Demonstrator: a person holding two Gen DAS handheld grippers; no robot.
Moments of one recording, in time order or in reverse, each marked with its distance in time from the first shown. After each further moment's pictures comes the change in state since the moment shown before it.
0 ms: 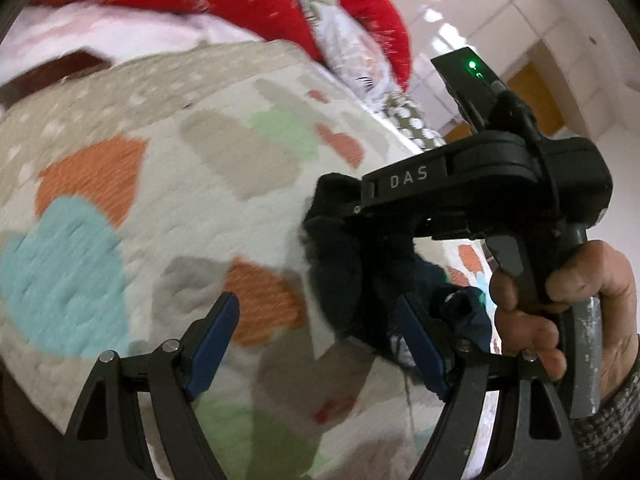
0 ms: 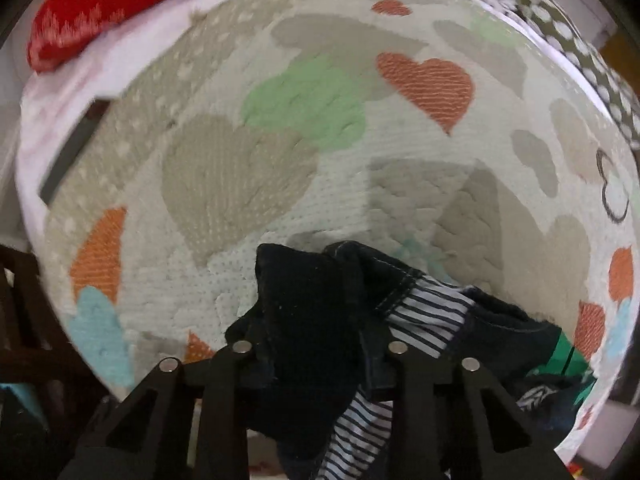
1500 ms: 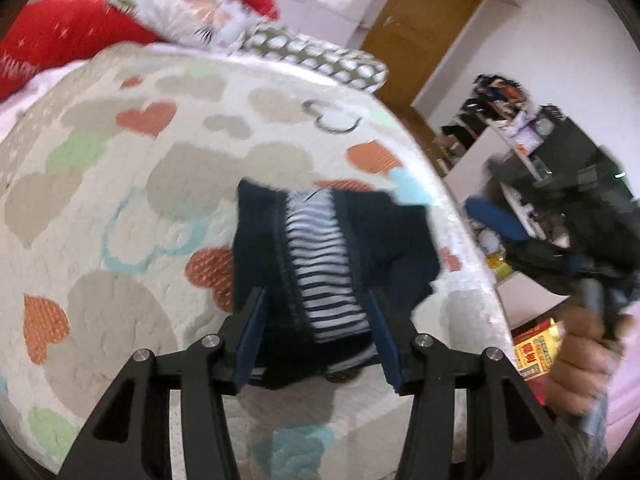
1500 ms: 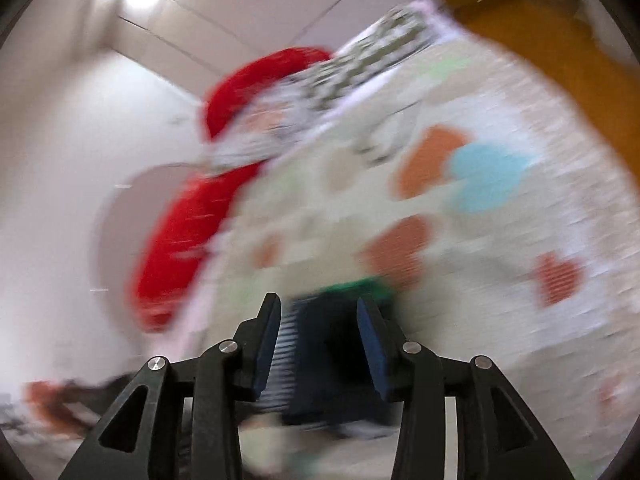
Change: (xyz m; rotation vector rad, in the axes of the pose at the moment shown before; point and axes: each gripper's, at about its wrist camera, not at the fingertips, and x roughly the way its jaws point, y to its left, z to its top) left arm 0.067 -0.169 -0.042 0.384 0.239 -0.047; right arm -0.131 -0.280 -0.233 0.631 -0.668 0.597
